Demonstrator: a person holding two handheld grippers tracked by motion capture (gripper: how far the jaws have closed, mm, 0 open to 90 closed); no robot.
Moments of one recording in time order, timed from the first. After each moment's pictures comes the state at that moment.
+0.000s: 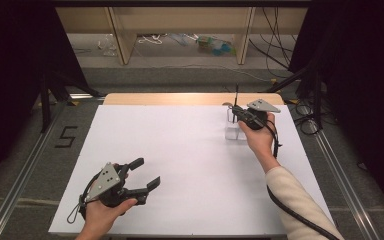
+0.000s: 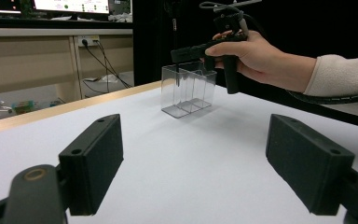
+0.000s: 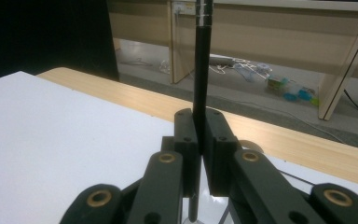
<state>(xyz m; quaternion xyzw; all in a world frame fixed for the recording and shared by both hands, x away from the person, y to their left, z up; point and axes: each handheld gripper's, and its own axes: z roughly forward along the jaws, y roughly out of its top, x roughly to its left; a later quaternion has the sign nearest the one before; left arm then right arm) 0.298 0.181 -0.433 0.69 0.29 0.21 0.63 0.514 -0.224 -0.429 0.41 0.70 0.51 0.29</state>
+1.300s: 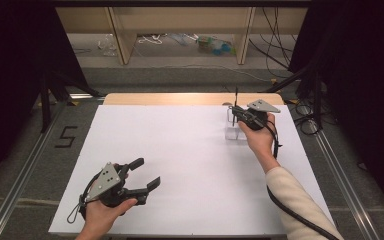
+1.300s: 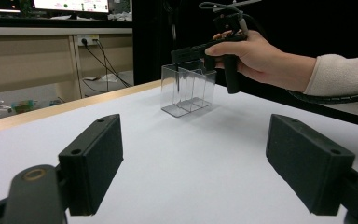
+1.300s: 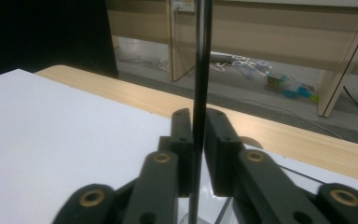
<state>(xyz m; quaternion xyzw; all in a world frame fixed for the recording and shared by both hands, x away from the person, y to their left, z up) 0.298 0.181 -0.433 0.69 0.29 0.21 0.63 0.515 -0.225 -0.430 0.42 0.70 0.50 0.29</state>
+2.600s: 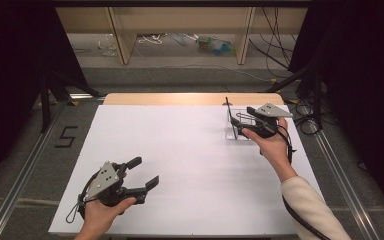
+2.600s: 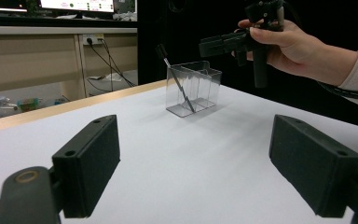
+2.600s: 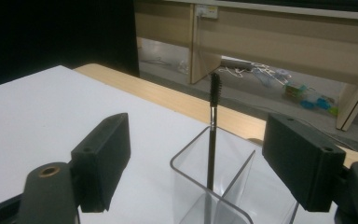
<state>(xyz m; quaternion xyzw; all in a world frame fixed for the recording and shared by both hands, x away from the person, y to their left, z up) 0.300 0.183 -0.432 0.68 0.30 0.21 0.63 0.476 -0.240 -0.407 0.37 0.72 0.52 0.28</state>
